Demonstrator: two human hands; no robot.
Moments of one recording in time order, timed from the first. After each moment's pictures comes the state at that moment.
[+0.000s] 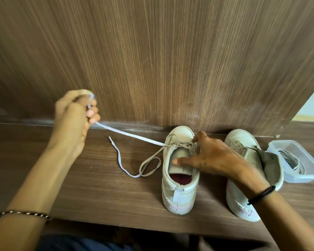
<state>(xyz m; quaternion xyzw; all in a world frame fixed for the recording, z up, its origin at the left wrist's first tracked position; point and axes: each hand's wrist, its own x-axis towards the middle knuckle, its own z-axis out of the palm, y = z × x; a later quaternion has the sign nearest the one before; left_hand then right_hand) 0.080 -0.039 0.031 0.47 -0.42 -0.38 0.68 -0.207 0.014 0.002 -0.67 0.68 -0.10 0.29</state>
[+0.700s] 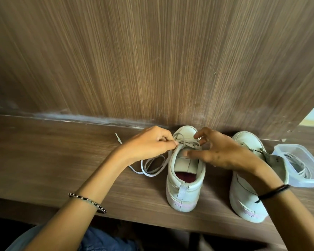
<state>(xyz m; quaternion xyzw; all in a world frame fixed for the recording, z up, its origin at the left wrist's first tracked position) -0.001 -0.023 -0.003 0.51 -0.74 -0.40 0.16 -0.220 0.001 -0.003 -0.68 0.64 -0.17 0.32</state>
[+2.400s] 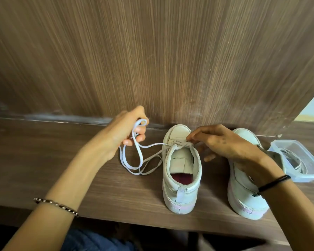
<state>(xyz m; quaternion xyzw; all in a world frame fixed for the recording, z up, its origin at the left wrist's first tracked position) 0.029 -0.031 0.020 0.53 -0.59 -0.51 0.33 -0.225 -0.001 0.002 -0.58 0.60 -0.27 0.48</state>
